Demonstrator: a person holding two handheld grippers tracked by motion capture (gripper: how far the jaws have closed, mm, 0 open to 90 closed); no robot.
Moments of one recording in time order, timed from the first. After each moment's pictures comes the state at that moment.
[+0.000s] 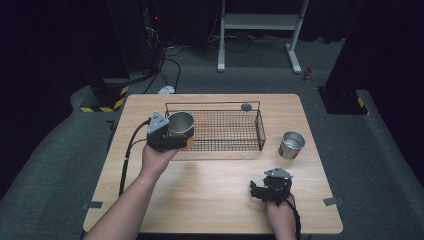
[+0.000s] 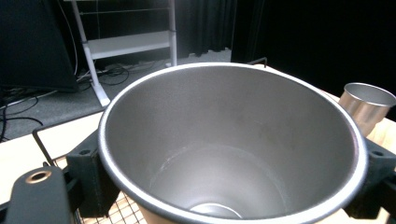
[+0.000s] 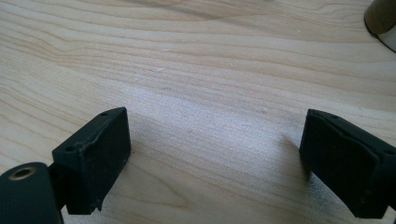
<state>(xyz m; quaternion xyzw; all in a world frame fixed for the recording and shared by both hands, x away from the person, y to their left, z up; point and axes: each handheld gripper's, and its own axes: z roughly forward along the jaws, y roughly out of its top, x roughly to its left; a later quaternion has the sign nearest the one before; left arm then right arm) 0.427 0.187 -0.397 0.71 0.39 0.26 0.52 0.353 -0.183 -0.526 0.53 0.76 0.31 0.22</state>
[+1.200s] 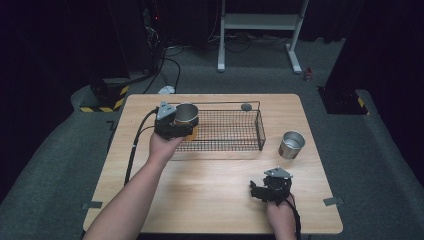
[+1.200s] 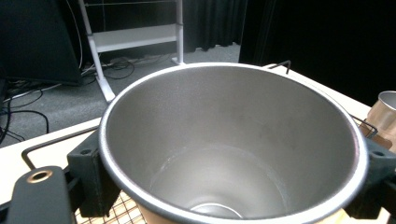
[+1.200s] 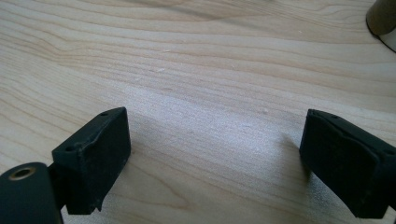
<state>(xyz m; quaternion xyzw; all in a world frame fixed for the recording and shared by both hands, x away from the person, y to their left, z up) 0.471 0.176 -0.400 0.71 0.40 0.26 0.51 0.354 -0.183 -0.526 0.53 0.76 0.31 0.22</state>
